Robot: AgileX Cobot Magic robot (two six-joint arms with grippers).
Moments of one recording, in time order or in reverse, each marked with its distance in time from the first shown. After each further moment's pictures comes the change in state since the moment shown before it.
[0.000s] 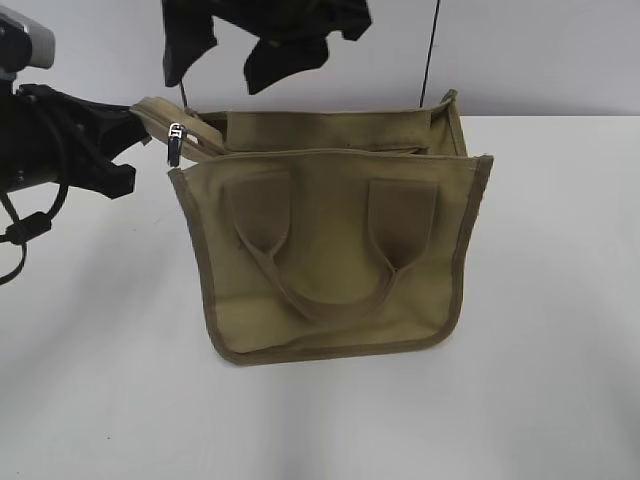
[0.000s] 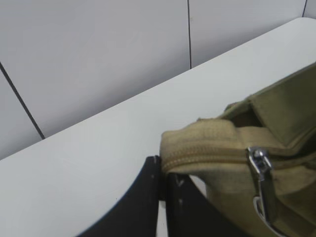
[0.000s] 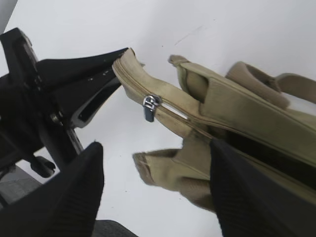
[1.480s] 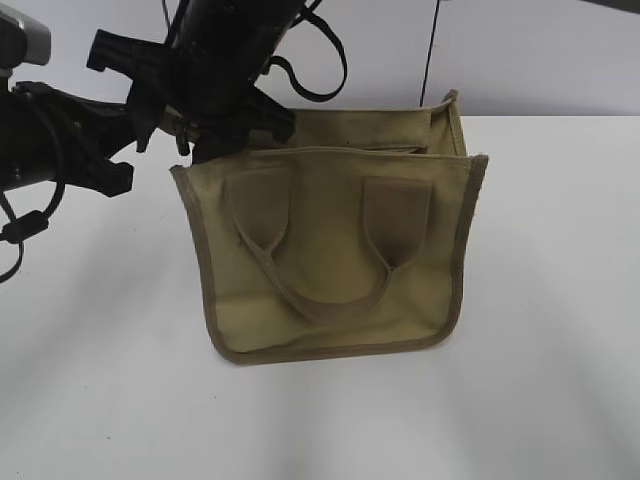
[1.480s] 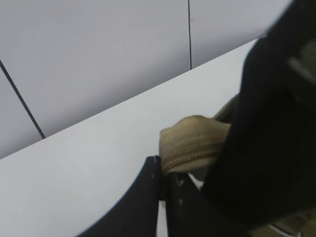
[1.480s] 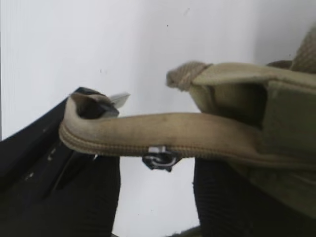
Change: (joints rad) left arm 0.000 -0.016 0.000 0.011 0.011 -0.015; right arm 0.000 0.283 -0.156 0.111 -0.039 0.277
